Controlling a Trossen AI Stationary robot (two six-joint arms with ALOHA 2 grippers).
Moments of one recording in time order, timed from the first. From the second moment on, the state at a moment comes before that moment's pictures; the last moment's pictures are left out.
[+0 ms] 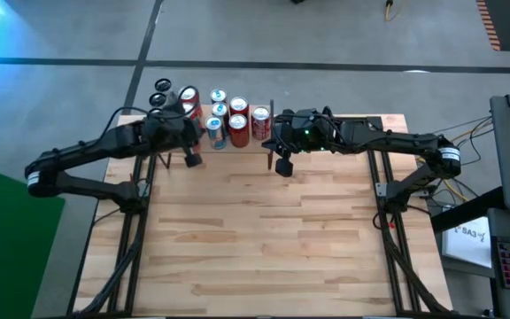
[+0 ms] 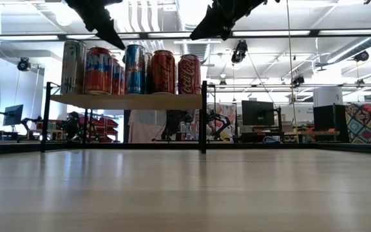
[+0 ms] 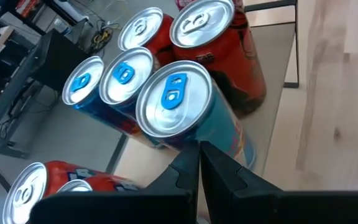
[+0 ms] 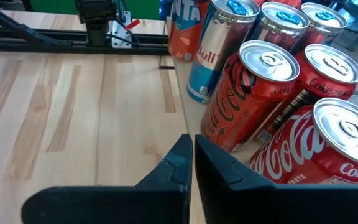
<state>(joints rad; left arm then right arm) 0.32 1.04 1.09 -0.67 -0.38 0.34 -0.23 1.50 1.35 -0.34 -0.02 -0.17</state>
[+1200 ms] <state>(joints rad) 0.32 1.04 1.09 -0.67 -0.38 0.35 -0.30 1.51 1.40 -0.21 0.01 -0.15</state>
